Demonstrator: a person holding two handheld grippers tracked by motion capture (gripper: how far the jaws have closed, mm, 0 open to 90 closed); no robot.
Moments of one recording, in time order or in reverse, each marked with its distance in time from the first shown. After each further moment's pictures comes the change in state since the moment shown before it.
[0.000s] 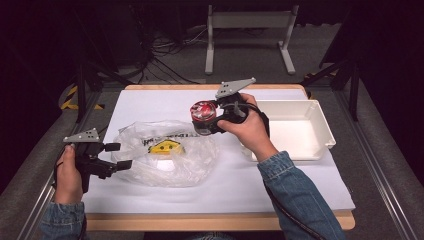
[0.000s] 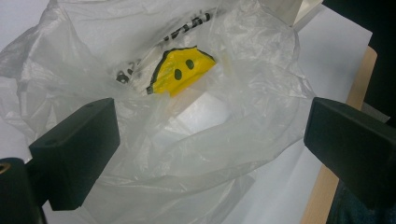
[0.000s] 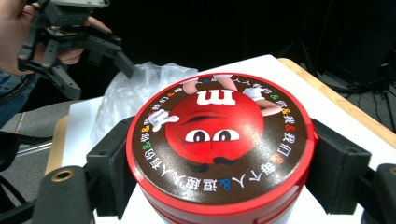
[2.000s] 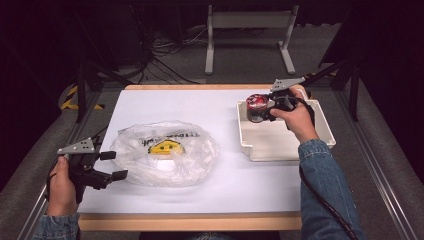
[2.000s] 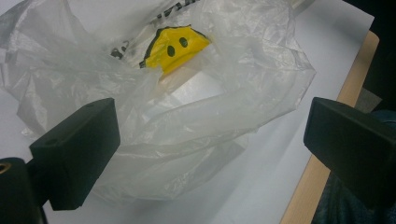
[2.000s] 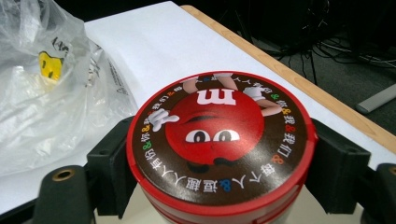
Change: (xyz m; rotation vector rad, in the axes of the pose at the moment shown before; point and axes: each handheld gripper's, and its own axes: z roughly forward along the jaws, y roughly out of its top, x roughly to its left) left arm -0.011 -0.020 -0.010 0.016 0.016 0.017; right arm -0.135 -0.107 -0.071 0.054 -0.171 0.057
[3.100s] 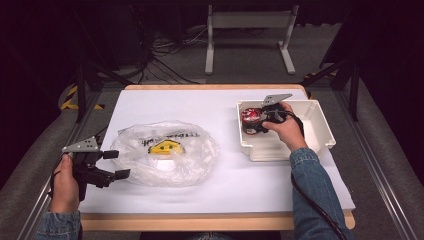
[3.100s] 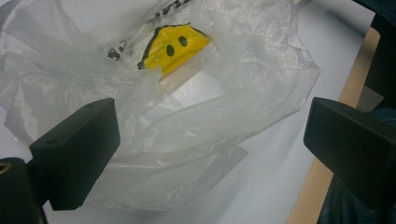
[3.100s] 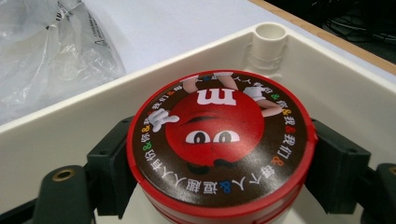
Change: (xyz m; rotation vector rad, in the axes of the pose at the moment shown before) left arm 0.003 0.002 0.007 0.014 -0.013 0.008; right arm -0.001 -0.048 0.042 0.052 0.013 0.014
